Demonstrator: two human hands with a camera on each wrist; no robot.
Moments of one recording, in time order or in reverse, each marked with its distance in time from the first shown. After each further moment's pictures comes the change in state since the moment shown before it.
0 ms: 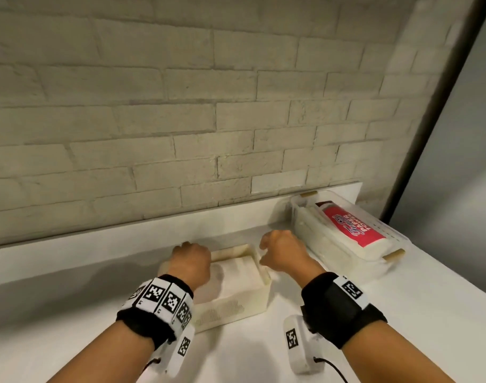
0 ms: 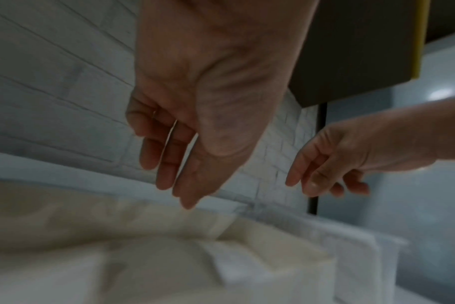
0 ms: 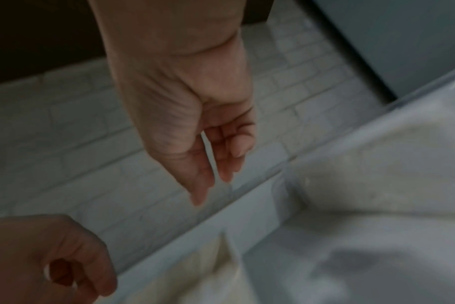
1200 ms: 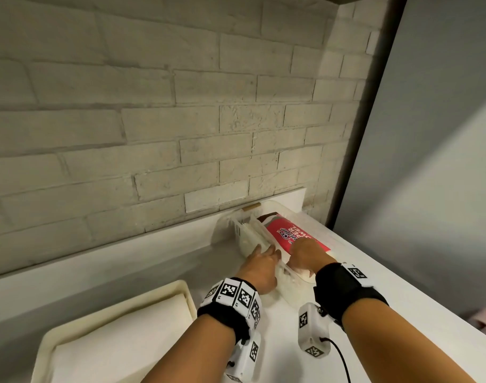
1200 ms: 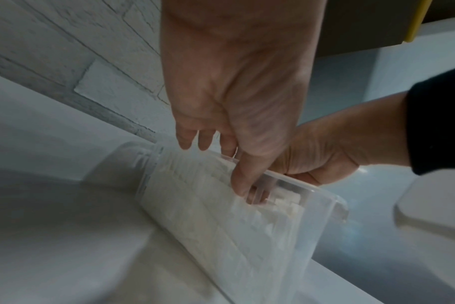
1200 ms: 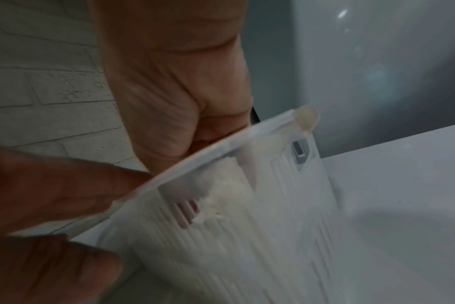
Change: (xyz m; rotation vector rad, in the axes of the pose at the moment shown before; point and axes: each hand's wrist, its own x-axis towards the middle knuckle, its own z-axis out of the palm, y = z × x) left_hand 0.115 0.221 -0.041 -0.462 -0.048 0.551; right_hand 0.051 0.186 -0.024 0.002 -0.115 0.360
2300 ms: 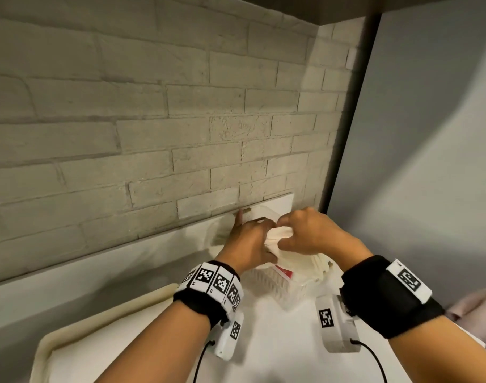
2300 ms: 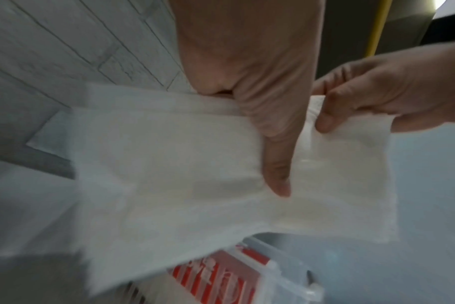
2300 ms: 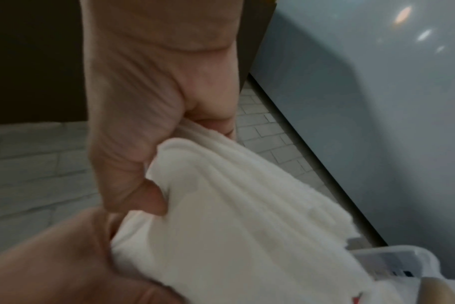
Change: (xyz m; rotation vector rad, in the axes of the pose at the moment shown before) left_hand -0.033 0.019 -0.064 -0.030 0.407 0.149; right_hand -0.096 -0.012 -0.085 -0.104 0.240 -0.304
